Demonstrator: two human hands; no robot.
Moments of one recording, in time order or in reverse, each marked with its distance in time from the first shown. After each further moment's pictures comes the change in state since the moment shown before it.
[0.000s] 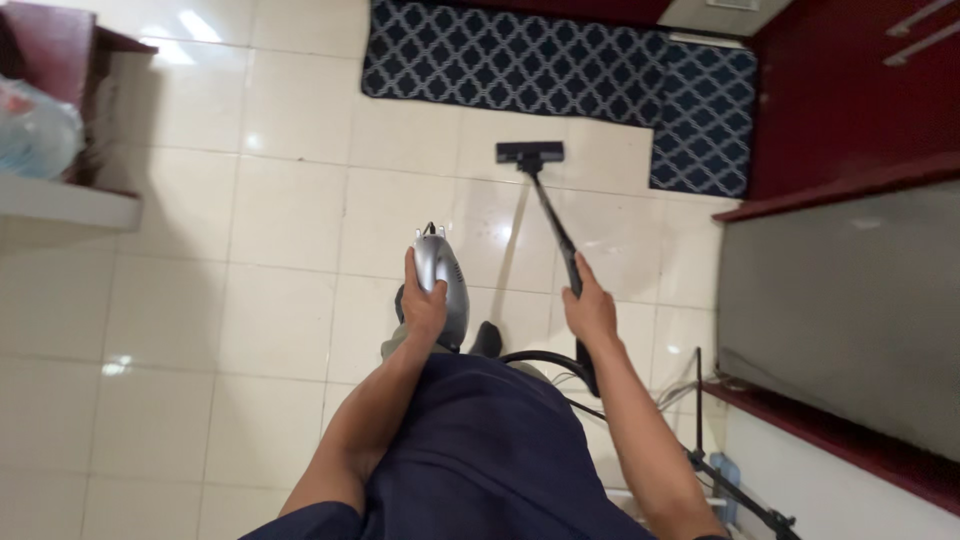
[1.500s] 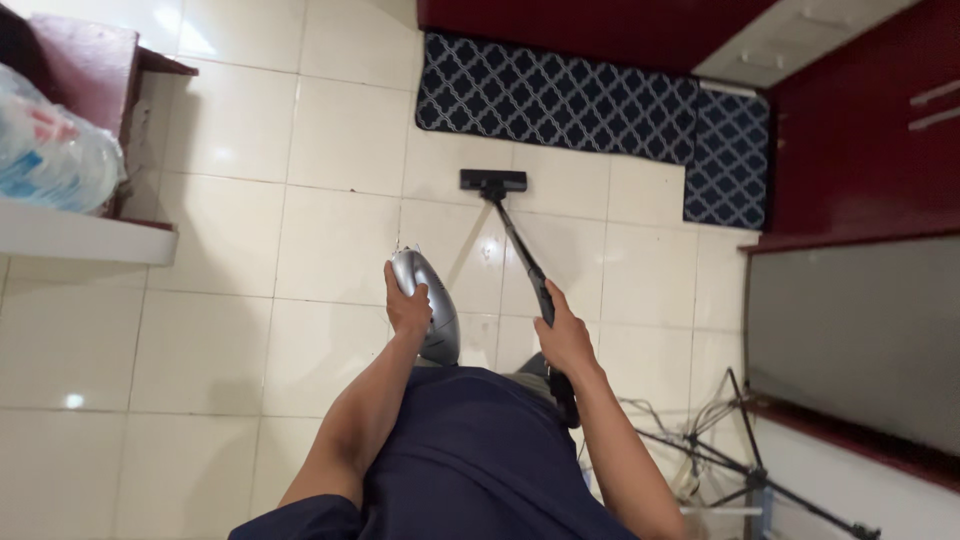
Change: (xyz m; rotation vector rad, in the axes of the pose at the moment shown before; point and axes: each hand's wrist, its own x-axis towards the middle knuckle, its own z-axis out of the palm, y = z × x) left_hand 0.230 -0.092 -0.245 -0.180 -0.029 -0.417; right_hand -0.060 -0.323 0.203 0.005 -0.147 0.105
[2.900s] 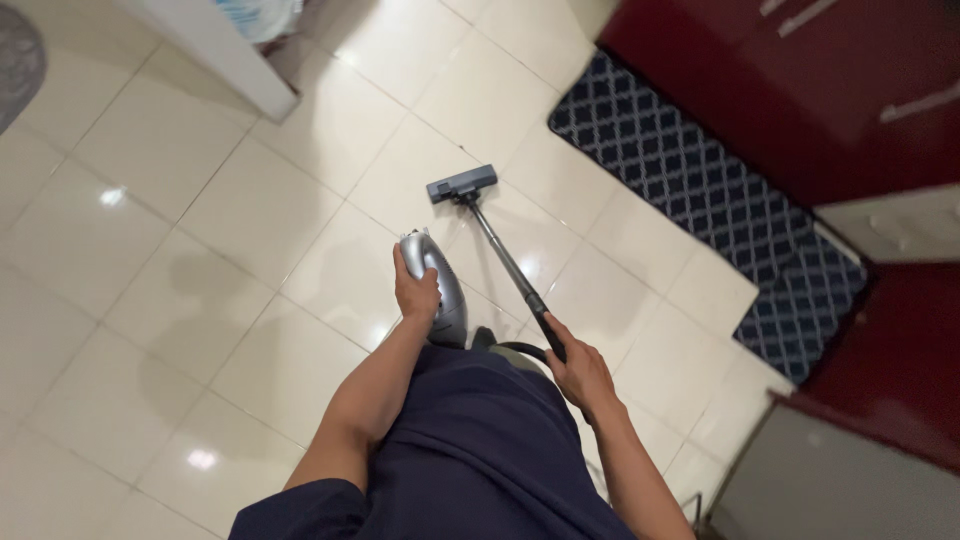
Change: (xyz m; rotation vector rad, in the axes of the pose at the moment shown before) left_hand -0.046 -0.058 -0.097 -0.332 0.376 -0.128; right_hand -0.034 -0.009 0.031 -0.471 -0.301 -0.509
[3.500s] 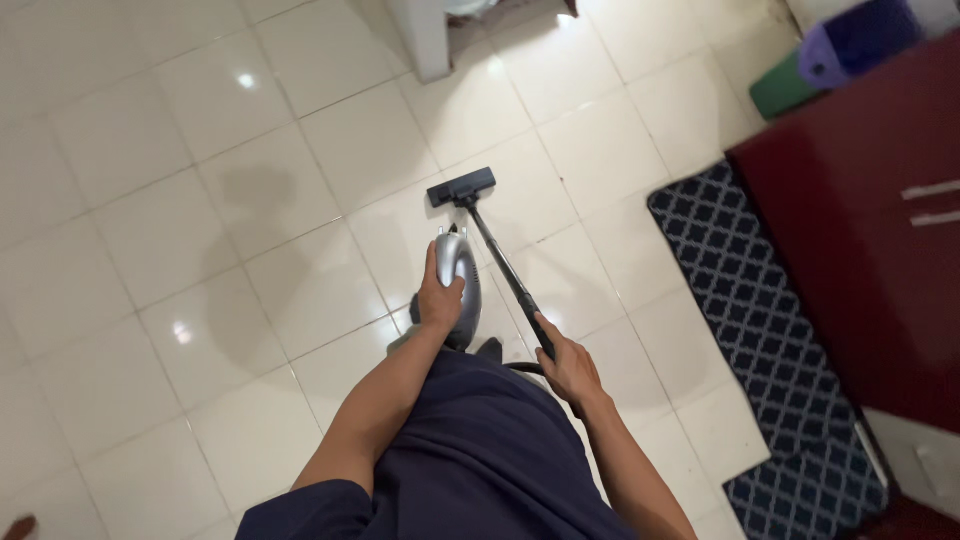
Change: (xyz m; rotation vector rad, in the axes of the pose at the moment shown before) left_hand -0.078 -0.043 -0.053 -0.053 0.291 0.085; right_hand 0.044 -0.021 0.017 -0.236 -0.292 -0.371
